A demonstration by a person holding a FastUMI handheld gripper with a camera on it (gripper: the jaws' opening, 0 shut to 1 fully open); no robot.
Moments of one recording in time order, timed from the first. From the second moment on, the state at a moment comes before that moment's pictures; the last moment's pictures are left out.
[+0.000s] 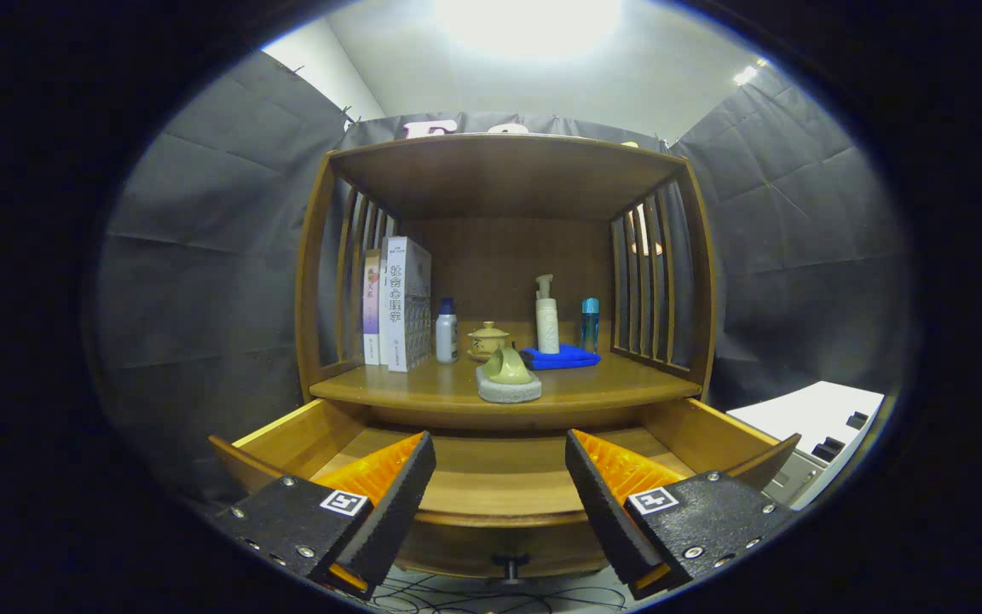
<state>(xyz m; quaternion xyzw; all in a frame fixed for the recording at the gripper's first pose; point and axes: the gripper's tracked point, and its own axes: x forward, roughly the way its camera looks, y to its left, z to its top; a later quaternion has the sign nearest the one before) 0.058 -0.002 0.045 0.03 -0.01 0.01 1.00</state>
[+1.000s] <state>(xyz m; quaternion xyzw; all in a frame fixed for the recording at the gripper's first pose) 0.029 0.002 -0.056 0.01 0.05 0.03 1.00</state>
